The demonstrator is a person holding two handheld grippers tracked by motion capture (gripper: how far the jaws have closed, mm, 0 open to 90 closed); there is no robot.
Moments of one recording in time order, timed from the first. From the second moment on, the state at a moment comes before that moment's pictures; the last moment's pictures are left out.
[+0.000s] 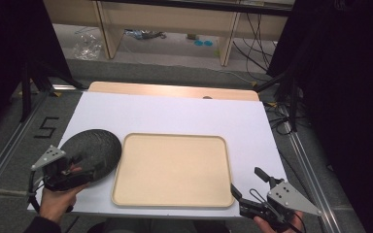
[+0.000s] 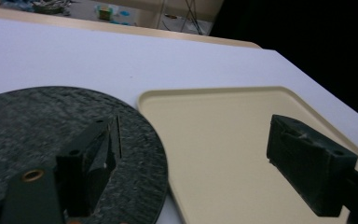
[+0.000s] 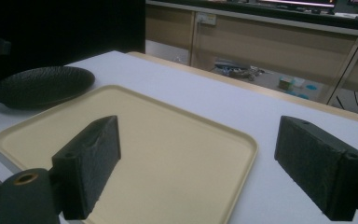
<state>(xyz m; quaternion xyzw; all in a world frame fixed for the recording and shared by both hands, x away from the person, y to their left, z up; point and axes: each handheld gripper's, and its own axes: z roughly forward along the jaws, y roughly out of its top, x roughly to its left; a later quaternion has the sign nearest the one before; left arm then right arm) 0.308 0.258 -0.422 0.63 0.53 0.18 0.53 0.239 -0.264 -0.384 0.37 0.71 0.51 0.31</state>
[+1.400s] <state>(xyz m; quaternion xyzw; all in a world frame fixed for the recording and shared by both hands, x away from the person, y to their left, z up) 0.349 0.362 -0.471 0.47 0.75 0.09 0.46 0.242 -0.259 -0.387 0.35 0.73 0.52 0.29</state>
